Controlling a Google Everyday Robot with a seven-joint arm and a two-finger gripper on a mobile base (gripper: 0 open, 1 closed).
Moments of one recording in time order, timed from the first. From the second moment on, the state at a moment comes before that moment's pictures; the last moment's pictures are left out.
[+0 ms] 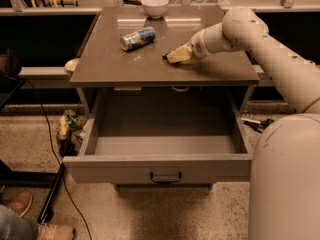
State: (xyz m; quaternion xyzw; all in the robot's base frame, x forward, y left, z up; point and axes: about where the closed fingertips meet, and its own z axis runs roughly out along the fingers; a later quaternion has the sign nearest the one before) arm 0.826 -0.095 0.815 -0.35 0.82 0.16 0.43
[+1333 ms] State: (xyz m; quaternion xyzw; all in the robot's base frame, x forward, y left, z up) arm 0.717 -0.128 0.867 -0.31 0.79 0.19 0.50
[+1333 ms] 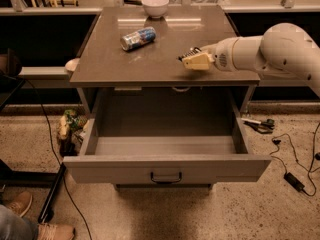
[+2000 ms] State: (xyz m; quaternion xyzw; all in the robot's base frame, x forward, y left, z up) arm 0.707 -0.125 0.871 -0.32 0.78 0.21 0.50
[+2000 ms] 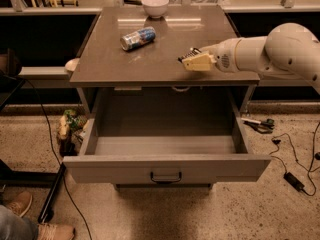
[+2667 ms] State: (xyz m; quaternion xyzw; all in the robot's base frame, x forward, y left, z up) arm 0.617 -0.115 0.865 -0.35 0.77 0.23 0.48
